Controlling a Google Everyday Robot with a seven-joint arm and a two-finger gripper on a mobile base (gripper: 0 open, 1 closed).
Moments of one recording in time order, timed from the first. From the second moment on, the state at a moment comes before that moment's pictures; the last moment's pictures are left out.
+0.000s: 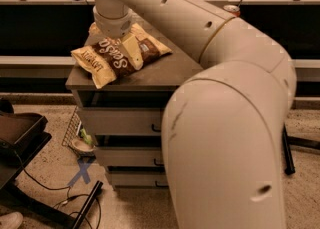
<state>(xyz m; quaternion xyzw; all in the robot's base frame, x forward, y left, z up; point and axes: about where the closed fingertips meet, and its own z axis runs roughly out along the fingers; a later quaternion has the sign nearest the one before) 0.692 0.119 0.863 -0.93 0.33 -0.09 0.11</state>
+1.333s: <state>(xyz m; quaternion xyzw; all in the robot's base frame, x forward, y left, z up) 0.711 0.124 0.833 -0.94 0.33 -0.07 0.08</state>
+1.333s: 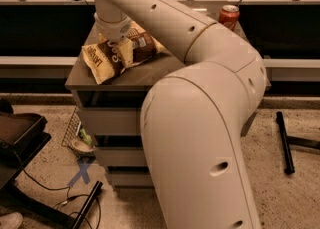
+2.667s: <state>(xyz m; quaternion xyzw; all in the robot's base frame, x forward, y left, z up) 0.711 0.124 0.838 -0.94 0.33 -0.07 0.08</state>
